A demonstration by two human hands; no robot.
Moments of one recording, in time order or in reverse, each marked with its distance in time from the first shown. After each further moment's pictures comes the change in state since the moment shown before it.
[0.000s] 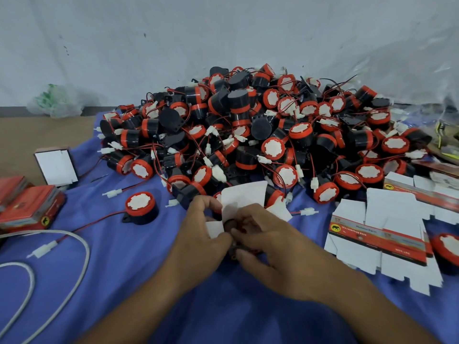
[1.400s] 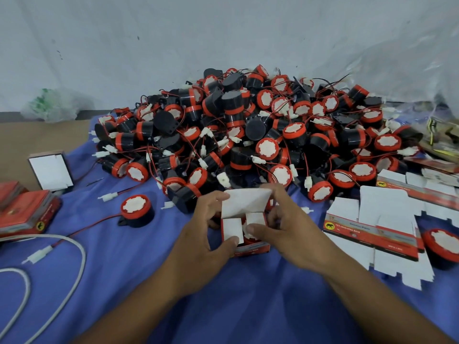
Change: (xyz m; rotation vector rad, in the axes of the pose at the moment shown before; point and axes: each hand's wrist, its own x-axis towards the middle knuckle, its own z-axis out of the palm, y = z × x) left_hand 0.000 -0.012 0.001 0.086 -0.140 0.314; right_hand 0.005 0.035 -0.002 0.486 0.267 0.381
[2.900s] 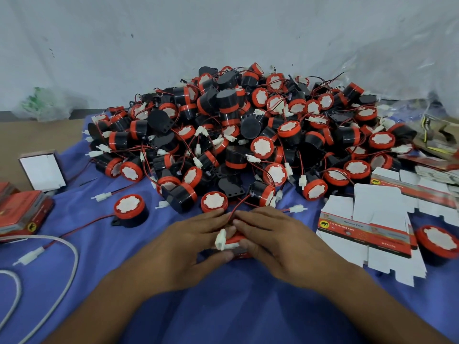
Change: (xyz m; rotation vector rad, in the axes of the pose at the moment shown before) left_hand 0.005 -0.018 -0.024 0.490 -0.257 0.455; right_hand -0.020 -0.003 -0.005 -0.821 -0.125 -0.512
